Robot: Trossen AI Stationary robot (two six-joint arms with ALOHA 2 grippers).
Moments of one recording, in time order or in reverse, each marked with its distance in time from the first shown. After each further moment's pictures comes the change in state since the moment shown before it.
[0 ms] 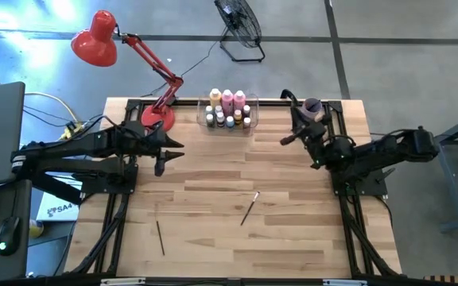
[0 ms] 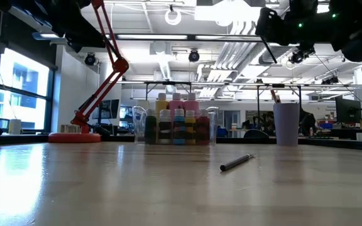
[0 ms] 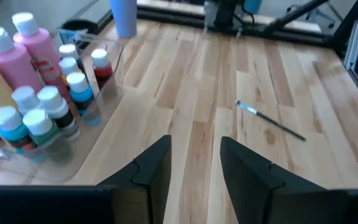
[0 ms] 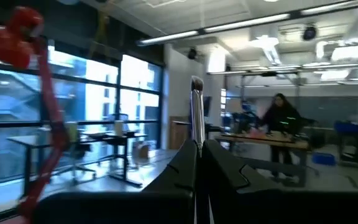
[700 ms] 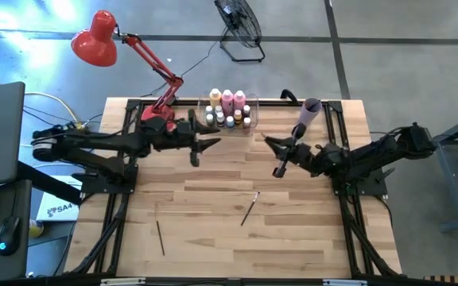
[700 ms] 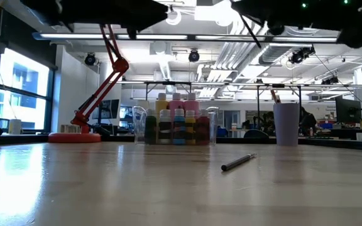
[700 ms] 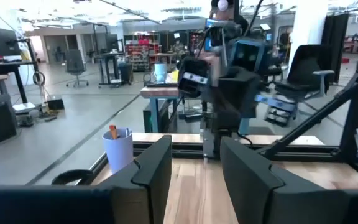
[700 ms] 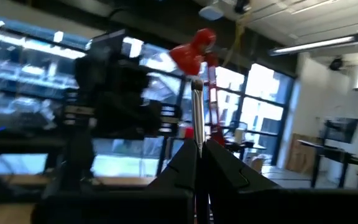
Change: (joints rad) left arm 0.000 0.520 0.023 1.030 0.040 0.097; right arm 0.182 0.018 0.091 -0.264 -0.390 0.100
